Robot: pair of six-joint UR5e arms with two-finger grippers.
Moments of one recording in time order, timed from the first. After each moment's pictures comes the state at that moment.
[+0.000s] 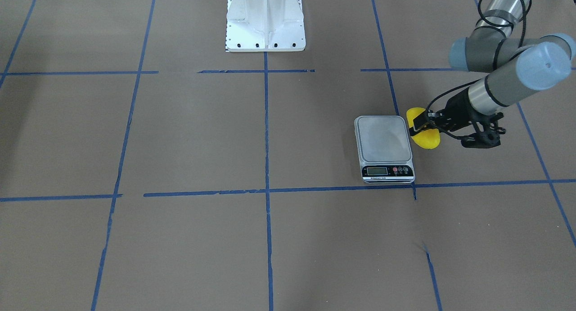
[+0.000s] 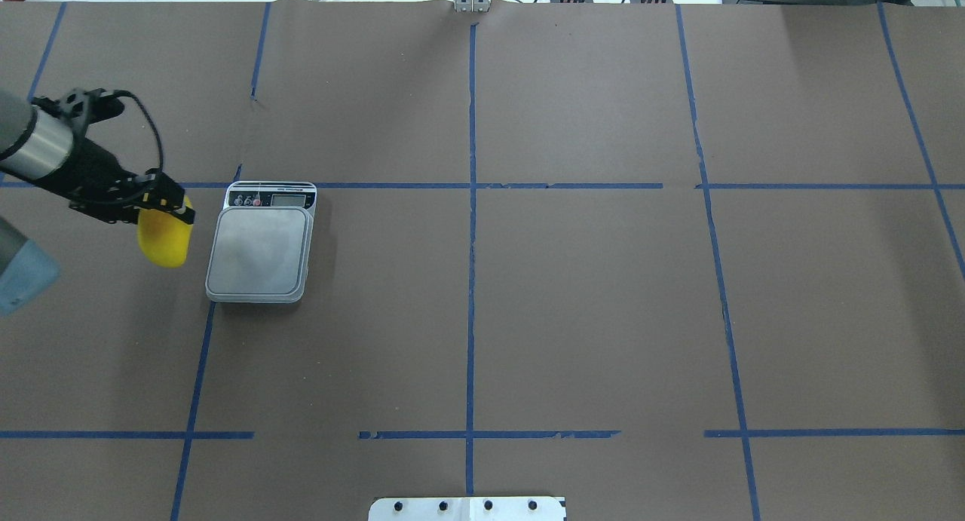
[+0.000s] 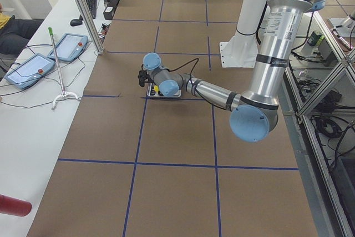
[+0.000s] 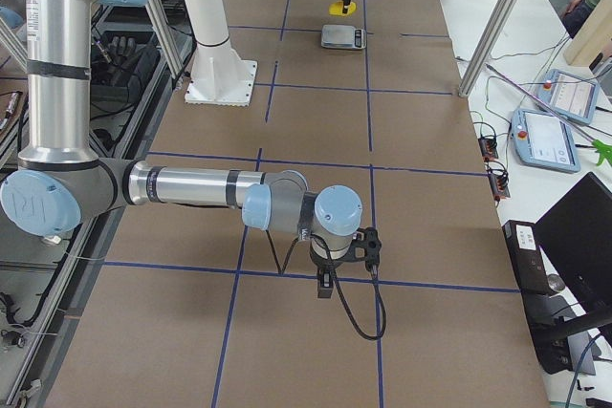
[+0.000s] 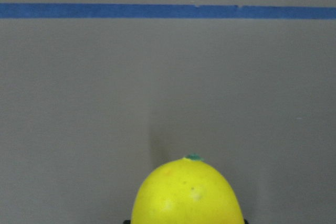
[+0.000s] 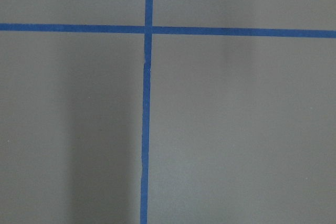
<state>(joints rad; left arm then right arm) -0.93 -1.83 -1.62 -2.07 -2.44 -1.07 1.62 -1.66 1.66 -1.68 2.35 -0.12</state>
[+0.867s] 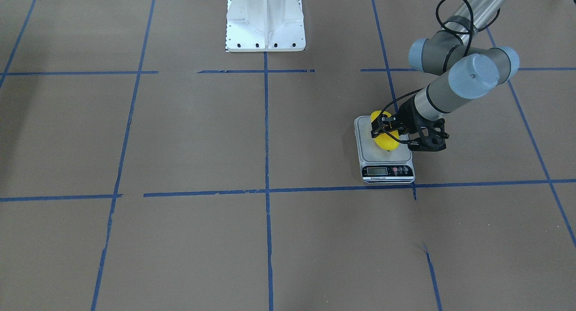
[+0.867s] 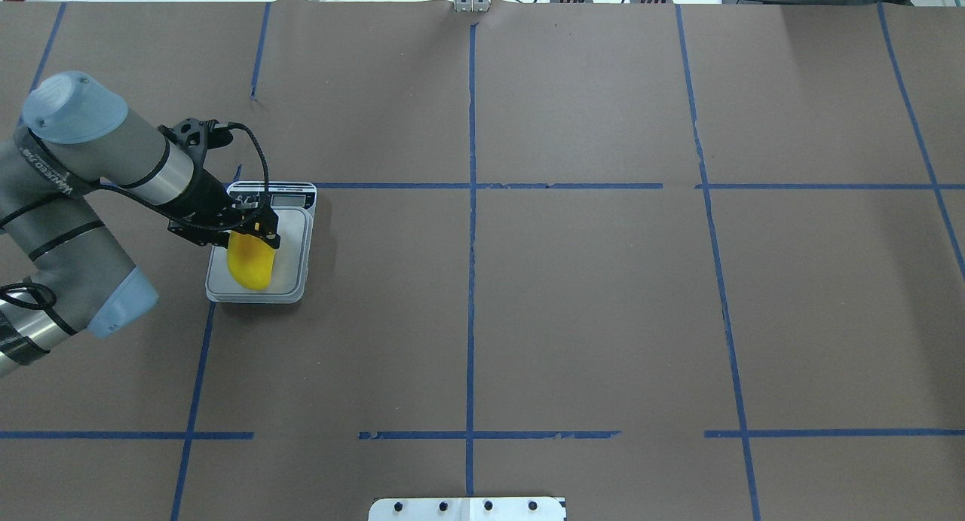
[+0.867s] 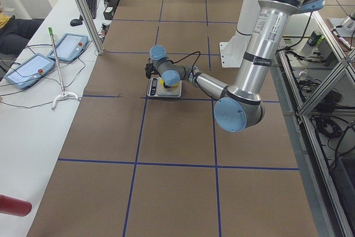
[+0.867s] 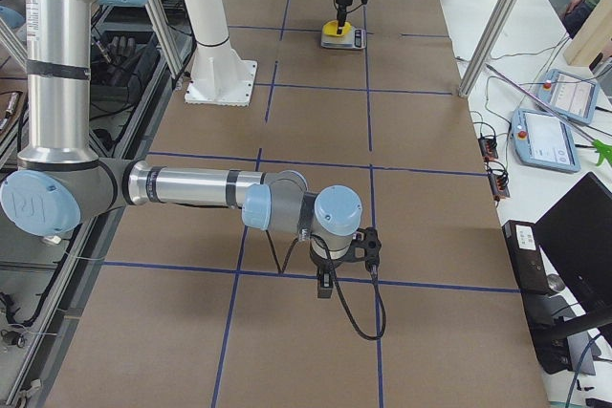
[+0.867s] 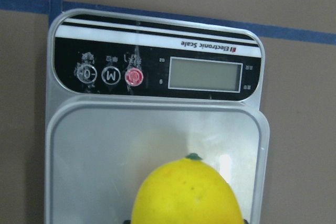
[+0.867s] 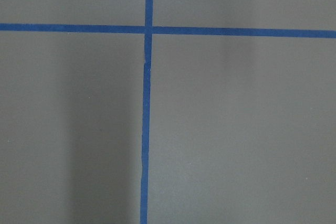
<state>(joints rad) -0.82 -1.89 -1.59 -2.05 -2.33 -1.10 1.62 -1.66 1.66 -1.68 2.35 -0.12</state>
